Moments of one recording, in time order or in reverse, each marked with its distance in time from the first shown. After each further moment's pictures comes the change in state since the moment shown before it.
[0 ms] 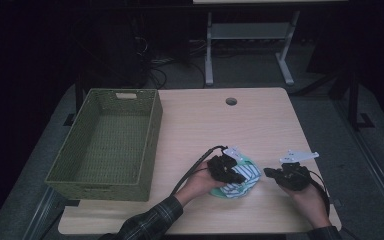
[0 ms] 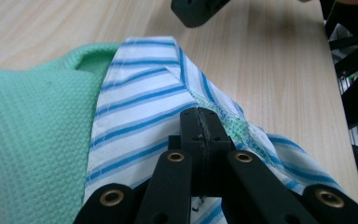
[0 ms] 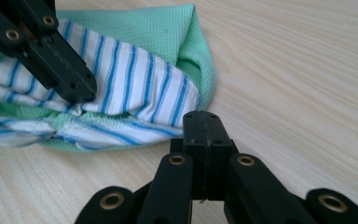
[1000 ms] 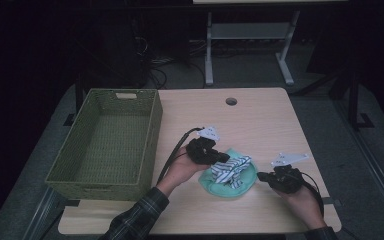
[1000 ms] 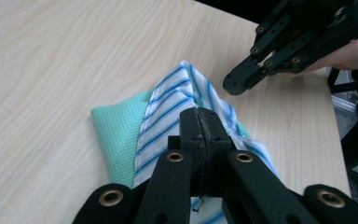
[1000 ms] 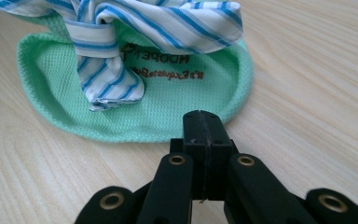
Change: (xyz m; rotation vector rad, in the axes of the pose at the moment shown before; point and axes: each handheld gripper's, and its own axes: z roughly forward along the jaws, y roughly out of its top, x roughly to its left) left arm 0.023 0.000 -0.072 -0.143 0.098 -0.038; right arm 0.015 0.002 0.011 0.041 0.047 -0.037
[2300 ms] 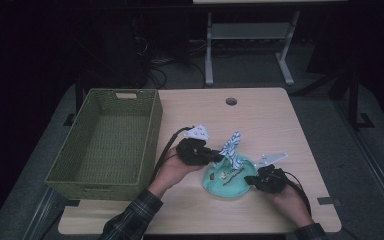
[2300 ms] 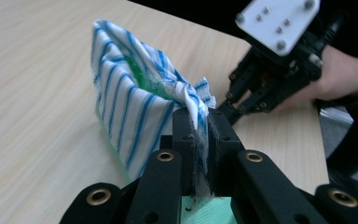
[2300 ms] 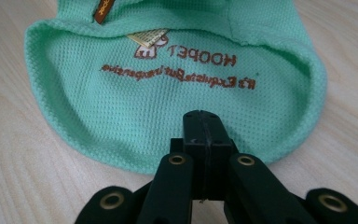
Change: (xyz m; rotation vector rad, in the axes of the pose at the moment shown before) left arm -0.016 -0.003 -0.034 -0.069 0.015 0.027; right arm 0.019 0.013 0.032 0.089 0.054 -0.044
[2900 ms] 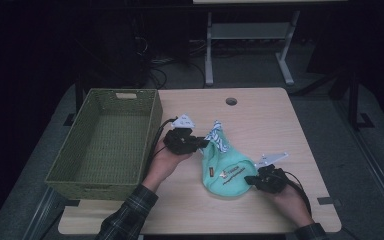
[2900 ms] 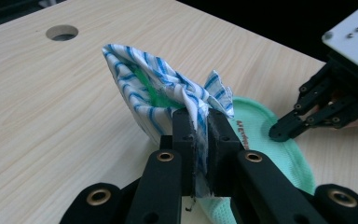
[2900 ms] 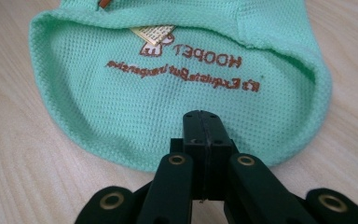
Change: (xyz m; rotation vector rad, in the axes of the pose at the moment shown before) left arm 0.030 -0.004 -0.029 -0.057 0.198 -0.096; right arm -0.001 0.000 0.000 0.002 0.006 -0.005
